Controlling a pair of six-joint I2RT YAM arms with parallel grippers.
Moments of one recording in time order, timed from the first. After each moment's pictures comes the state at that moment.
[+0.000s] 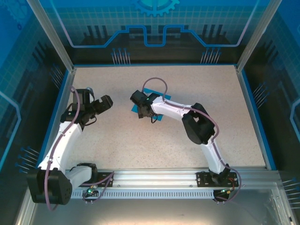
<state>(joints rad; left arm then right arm) 0.01 1.09 0.88 -0.56 0.12 -0.56 0.81 2.22 1.78 -0.87 0.40 0.67</state>
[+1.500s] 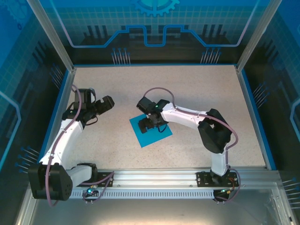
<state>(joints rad) 0.01 1.13 0.88 -0.56 0.15 -0.56 0.87 1.95 1.47 -0.85 0.10 0.44</state>
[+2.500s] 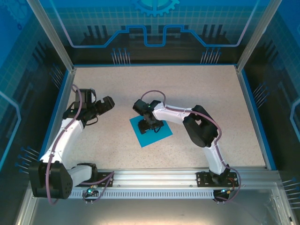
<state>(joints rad) 0.01 1.15 0.88 -0.56 0.15 -0.56 0.86 2.14 1.56 -0.87 0.07 0.48</state>
